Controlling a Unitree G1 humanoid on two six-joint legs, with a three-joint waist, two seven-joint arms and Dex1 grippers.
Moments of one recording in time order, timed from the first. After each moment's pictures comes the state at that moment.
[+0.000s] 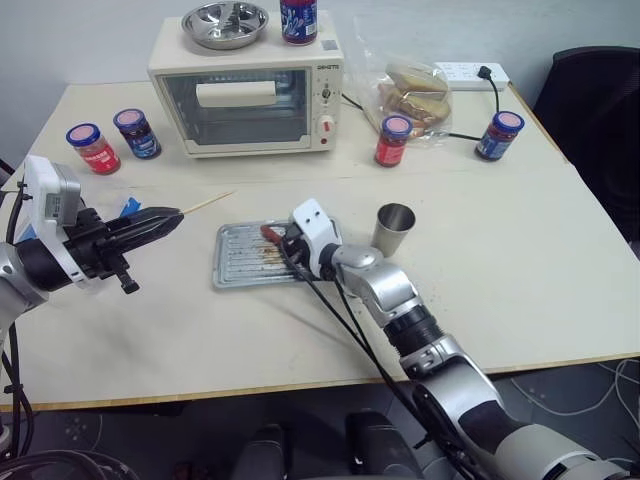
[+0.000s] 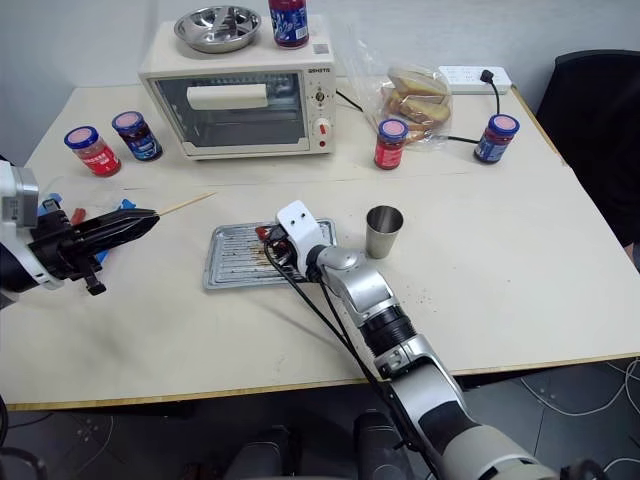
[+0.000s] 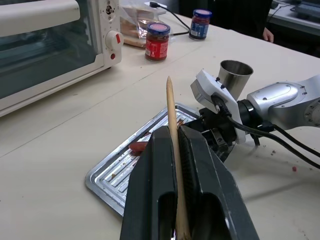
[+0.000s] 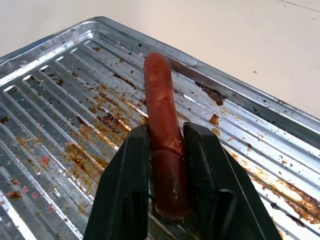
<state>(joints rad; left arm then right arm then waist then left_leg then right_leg) -0.21 0.92 0.54 -0.30 -0.82 0.75 -0.82 -0.84 0.03 0.27 0.46 0.09 0.51 0.39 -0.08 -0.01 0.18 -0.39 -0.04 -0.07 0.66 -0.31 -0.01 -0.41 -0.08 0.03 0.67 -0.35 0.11</state>
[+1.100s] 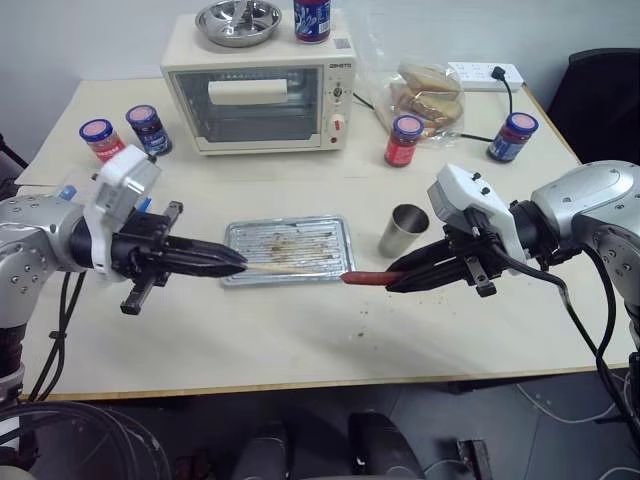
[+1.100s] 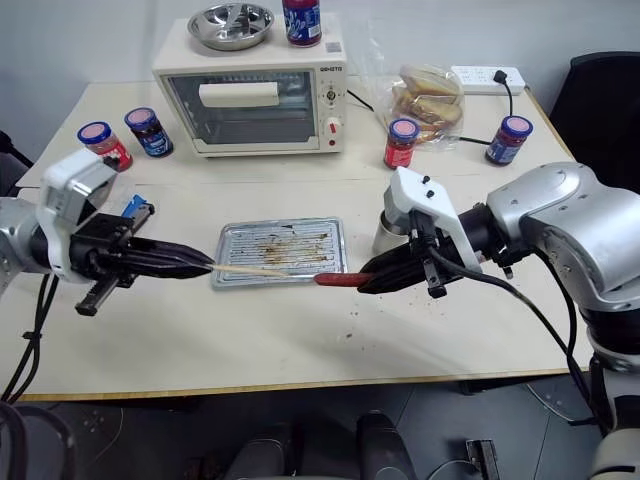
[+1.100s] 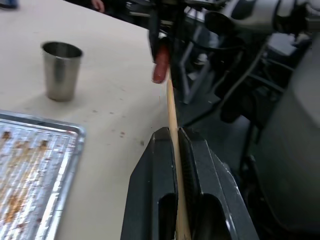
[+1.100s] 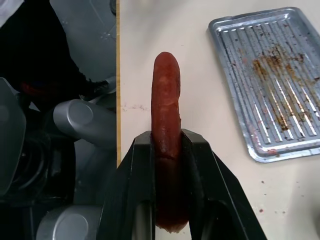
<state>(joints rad) -0.59 1.03 0.09 -0.18 -0.88 0.85 -1.38 -0.90 -0.97 0.17 -0.40 0.67 1.13 1.33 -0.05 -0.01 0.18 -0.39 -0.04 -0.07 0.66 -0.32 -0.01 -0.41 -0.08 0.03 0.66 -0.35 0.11</state>
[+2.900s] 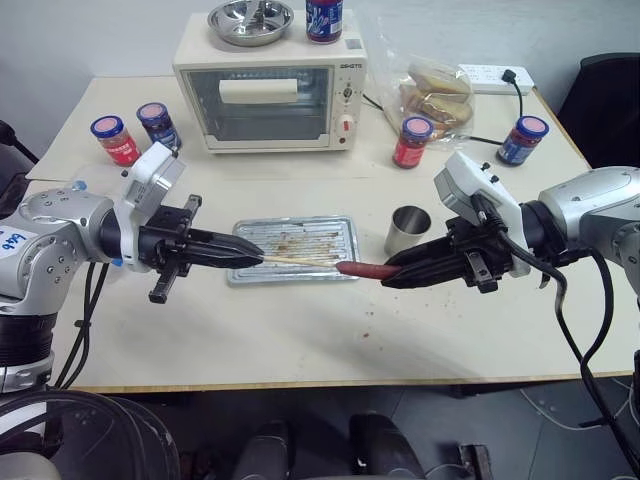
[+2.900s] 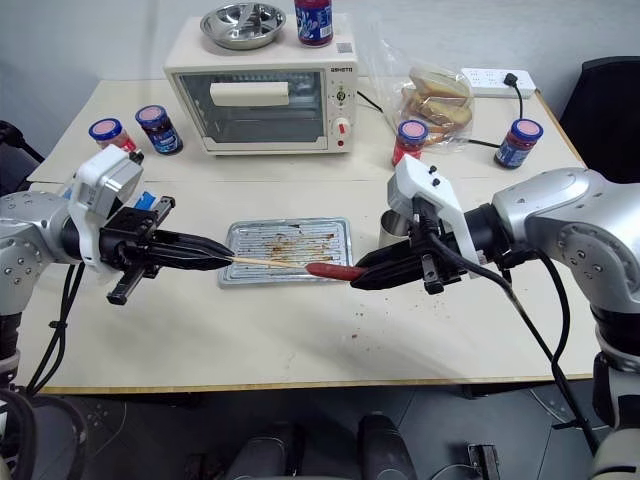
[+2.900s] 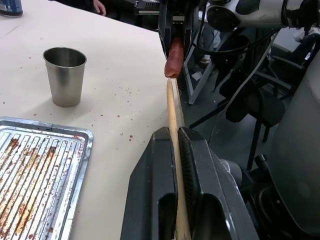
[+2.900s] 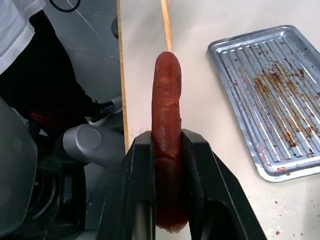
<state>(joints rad) -0.65 0.95 0.06 -0.13 -0.80 0.81 -1.35 -0.90 -0.97 0.10 -0.41 0.89 1.23 1.15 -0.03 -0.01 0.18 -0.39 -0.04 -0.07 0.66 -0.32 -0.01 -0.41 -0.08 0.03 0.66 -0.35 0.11</state>
